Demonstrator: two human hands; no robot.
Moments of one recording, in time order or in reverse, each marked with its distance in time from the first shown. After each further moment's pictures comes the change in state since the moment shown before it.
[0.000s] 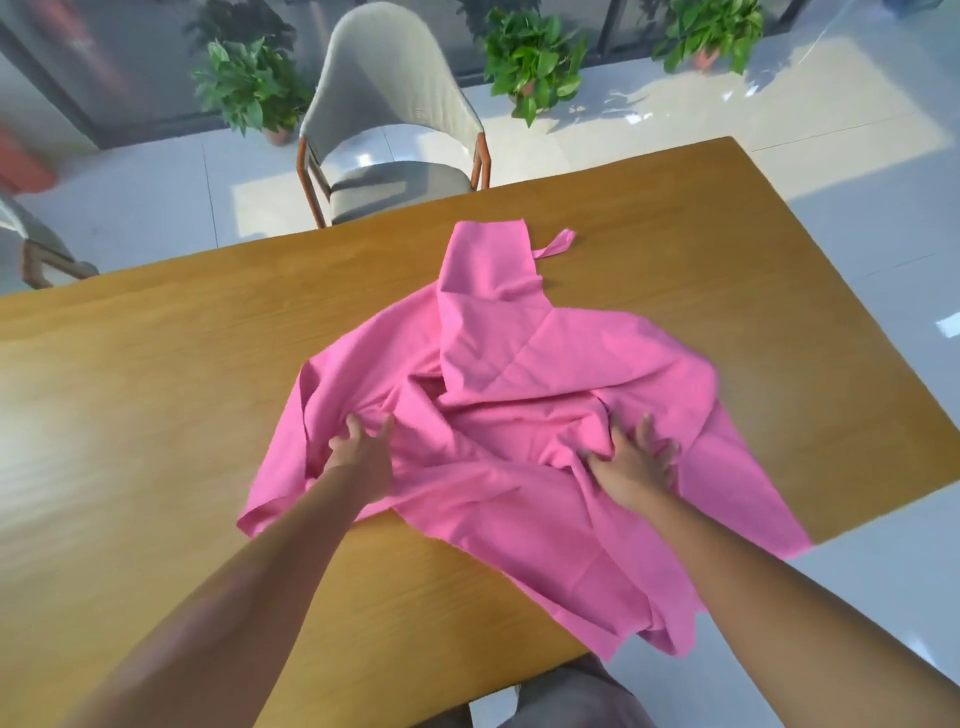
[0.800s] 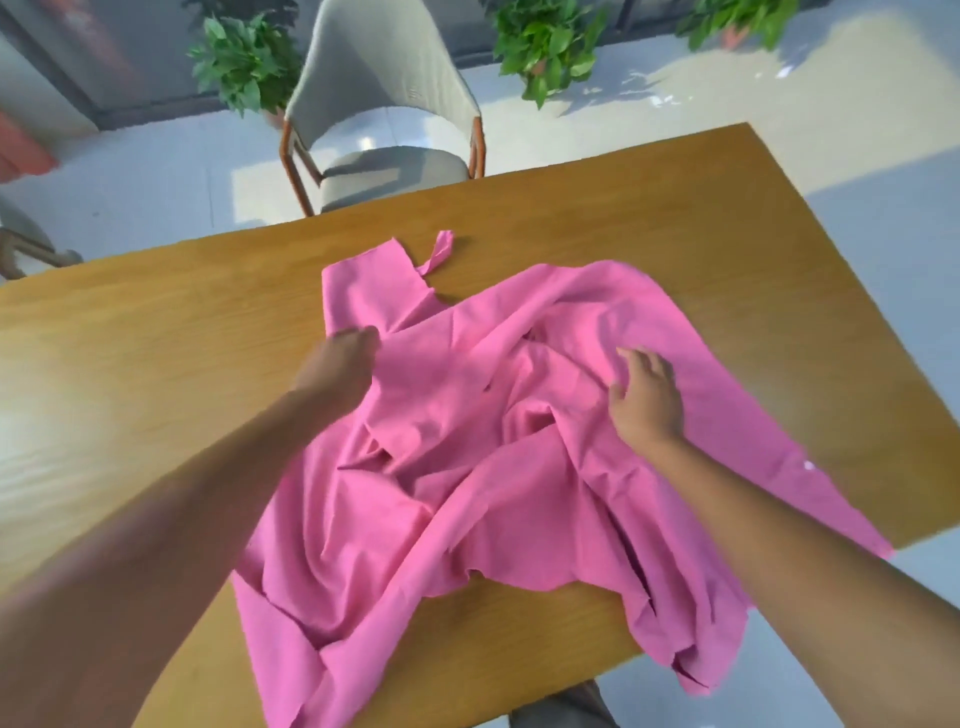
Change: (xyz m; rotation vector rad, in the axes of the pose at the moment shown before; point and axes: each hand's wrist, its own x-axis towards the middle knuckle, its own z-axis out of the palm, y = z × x) left_hand 0.062 0.028 -0.092 -0.148 0.569 0.184; right_hand 0.085 0.002 -0.077 0.186 0.507 -0.385
